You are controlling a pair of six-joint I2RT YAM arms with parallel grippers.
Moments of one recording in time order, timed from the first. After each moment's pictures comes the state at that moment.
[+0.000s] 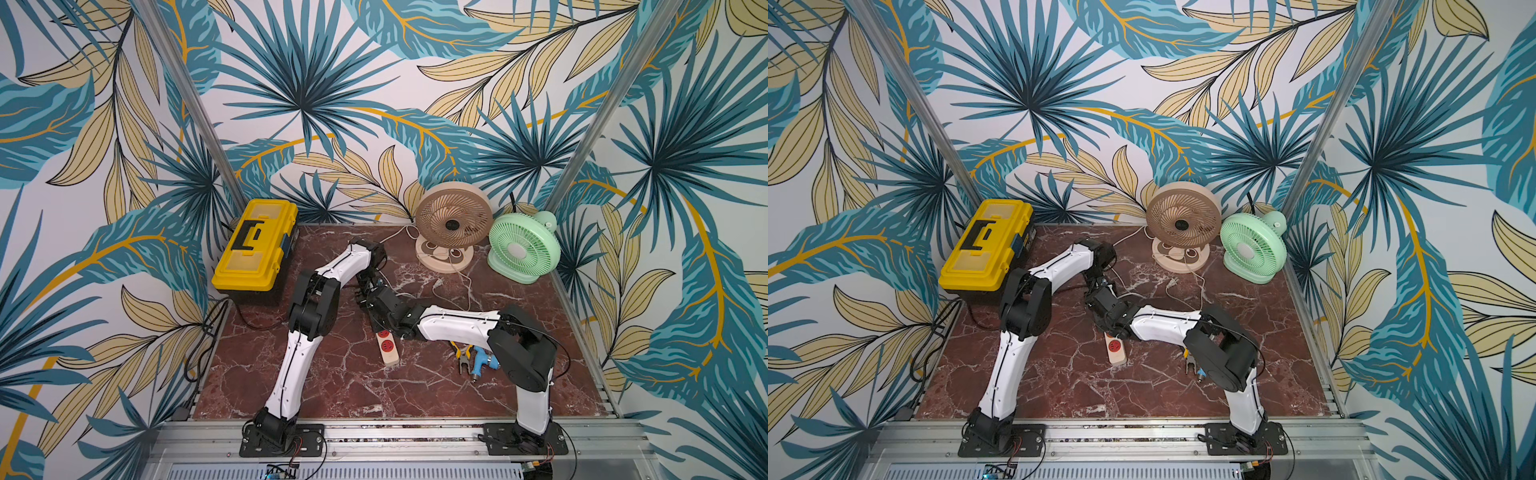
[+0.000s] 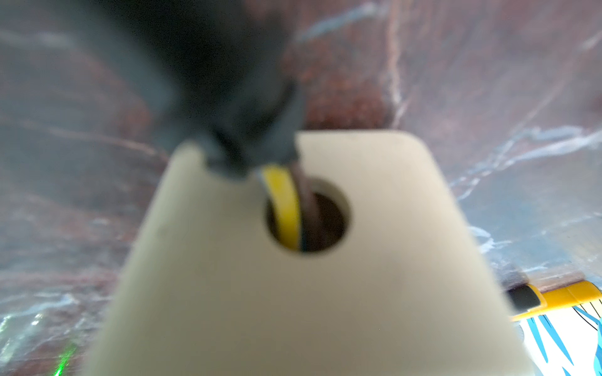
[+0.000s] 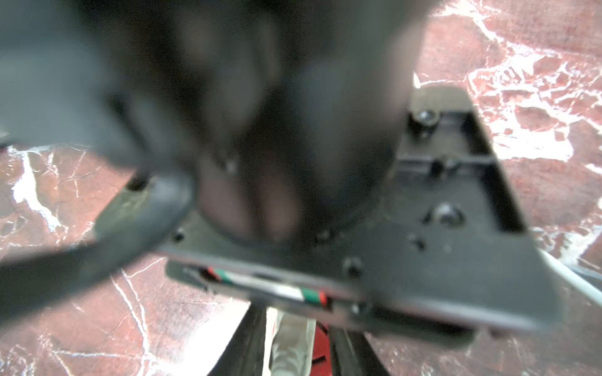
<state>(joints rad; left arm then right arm) -0.42 2.41 2.02 -1.37 0.39 -0.66 0.91 1.95 1.25 -0.15 0.29 0.48</state>
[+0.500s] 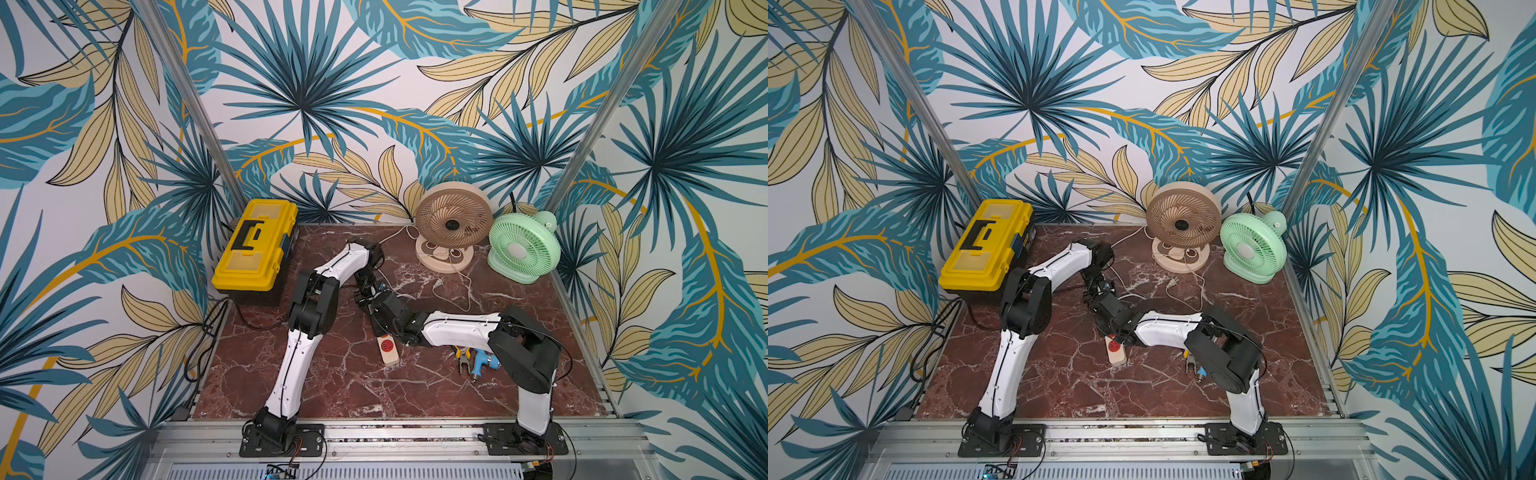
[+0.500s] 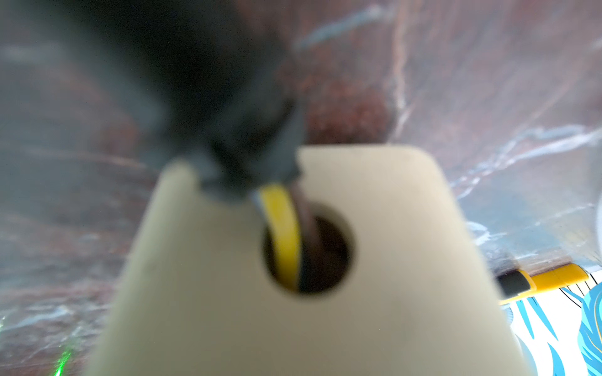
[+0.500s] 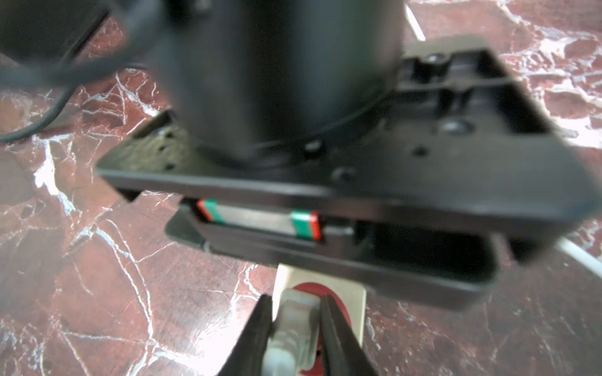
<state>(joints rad) -0.40 2.44 2.06 -1.41 0.43 -0.63 0.91 1.93 1.17 -0.05 0.26 0.45</state>
